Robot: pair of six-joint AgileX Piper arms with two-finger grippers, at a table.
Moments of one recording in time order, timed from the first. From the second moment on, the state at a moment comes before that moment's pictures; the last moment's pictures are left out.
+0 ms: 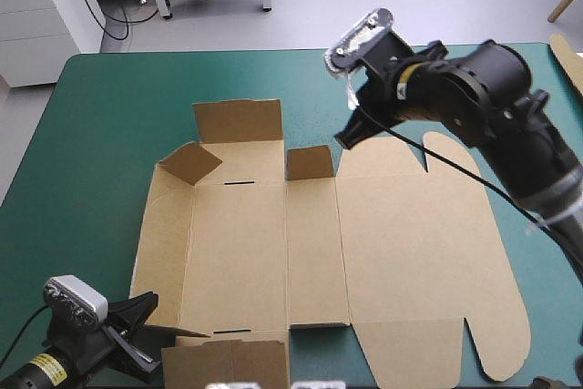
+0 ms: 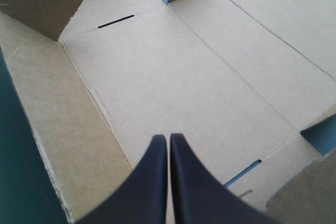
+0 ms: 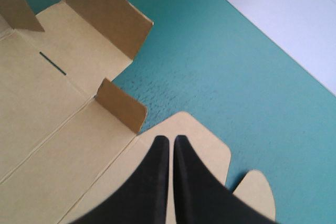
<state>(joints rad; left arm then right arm) -0.34 0.22 -0.47 -0.28 0.86 0.23 0.63 1.49 -1.92 -0.16 1.21 -0.22</state>
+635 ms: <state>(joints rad) -0.34 0.22 -0.47 -0.23 0.85 0.23 0.63 0.76 -0.94 -0.16 0.99 0.07</state>
